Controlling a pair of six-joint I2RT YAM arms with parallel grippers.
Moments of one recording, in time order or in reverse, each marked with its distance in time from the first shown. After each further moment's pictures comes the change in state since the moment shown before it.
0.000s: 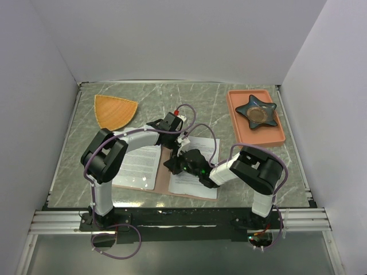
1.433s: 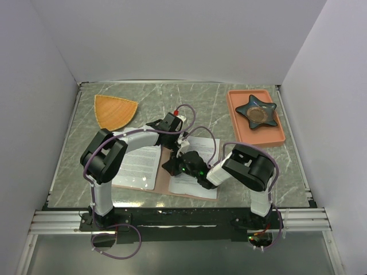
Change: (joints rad) left arm 0.000 -0.007 -0.011 0.012 0.001 0.000; right arm -0.001 0.090 0.002 0.067 0.000 0.090
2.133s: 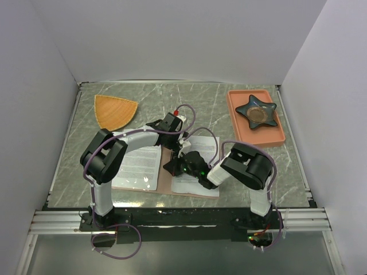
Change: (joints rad) left arm 0.000 0.000 -0.003 0.003 0.003 0.000; right arm -0.019 0.024 -0.016 0.021 -0.019 0.021
